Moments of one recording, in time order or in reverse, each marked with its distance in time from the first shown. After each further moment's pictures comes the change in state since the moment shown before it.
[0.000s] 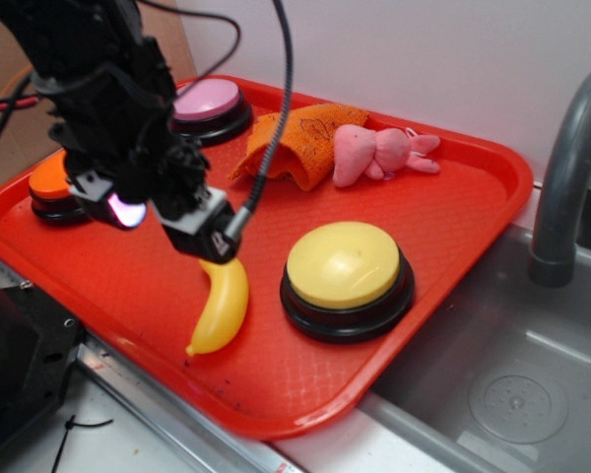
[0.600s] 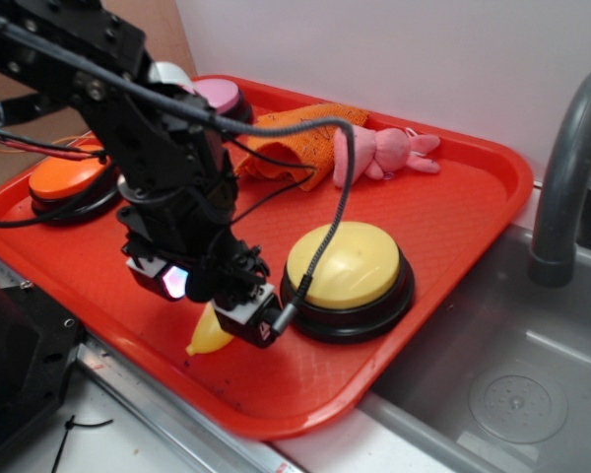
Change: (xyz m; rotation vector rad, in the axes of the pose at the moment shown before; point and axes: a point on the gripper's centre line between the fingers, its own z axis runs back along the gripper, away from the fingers) arm -0.003 -0.005 -0.062 0.069 0.053 -0.023
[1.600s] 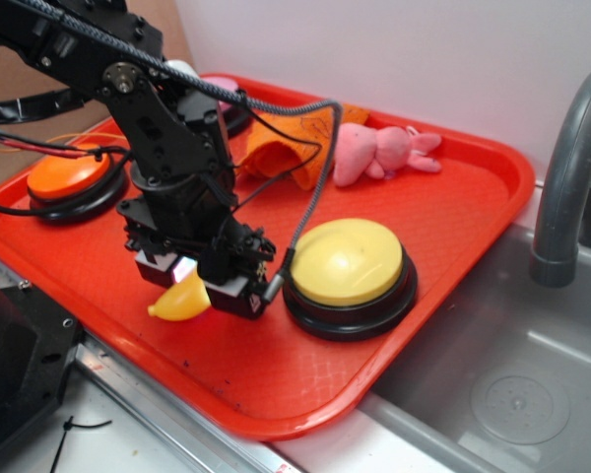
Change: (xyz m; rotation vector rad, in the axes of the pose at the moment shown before) arm 0.015 0.020 -0.003 0.045 0.019 0.145
